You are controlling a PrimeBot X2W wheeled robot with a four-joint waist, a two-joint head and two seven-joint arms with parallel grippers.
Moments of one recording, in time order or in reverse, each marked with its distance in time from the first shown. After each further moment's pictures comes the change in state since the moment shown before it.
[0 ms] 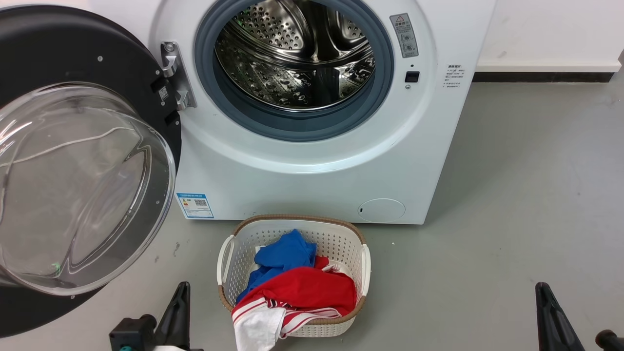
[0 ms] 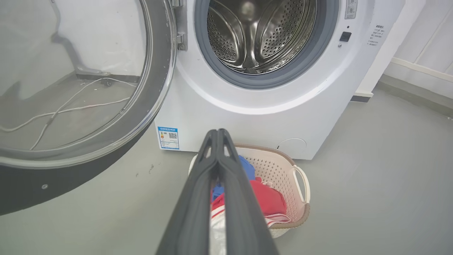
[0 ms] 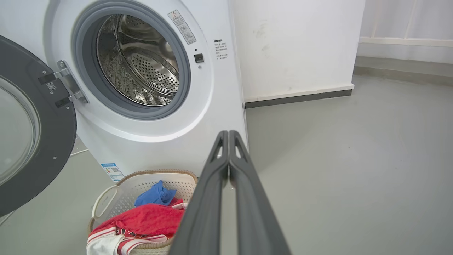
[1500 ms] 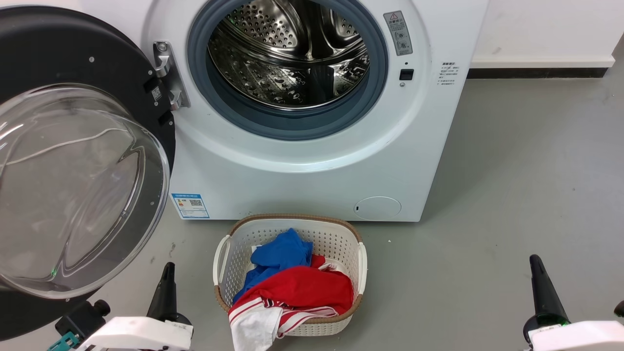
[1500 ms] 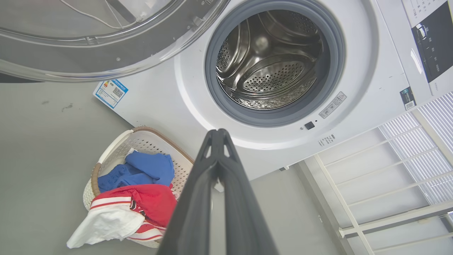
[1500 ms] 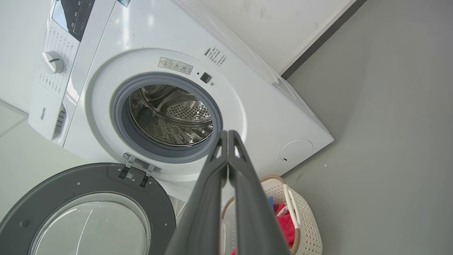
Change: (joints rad) left arm -0.085 0.000 0.033 0.013 -0.755 -0.001 0.176; right arm -0.153 -0.023 0.033 0.117 0.759 0.000 0.154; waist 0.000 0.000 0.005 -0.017
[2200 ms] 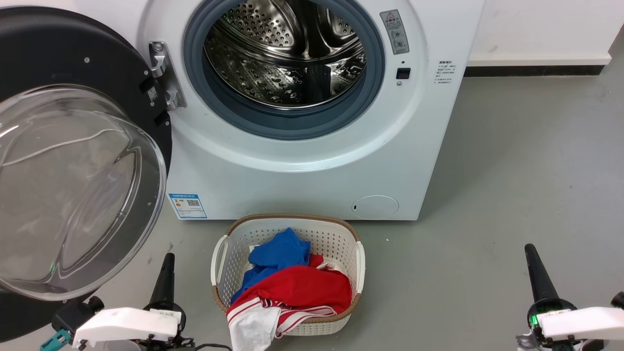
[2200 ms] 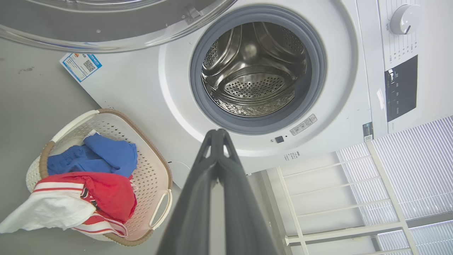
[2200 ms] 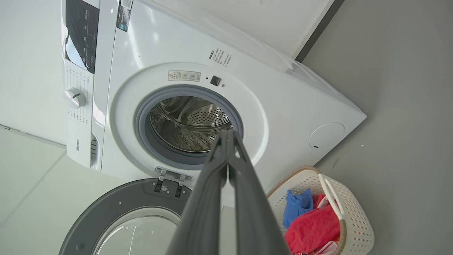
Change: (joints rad) left arm -0.034 0.000 0.013 0.005 -0.249 -0.001 0.061; right arm -0.058 -0.003 0.001 0.037 0.240 0.000 0.058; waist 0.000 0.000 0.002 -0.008
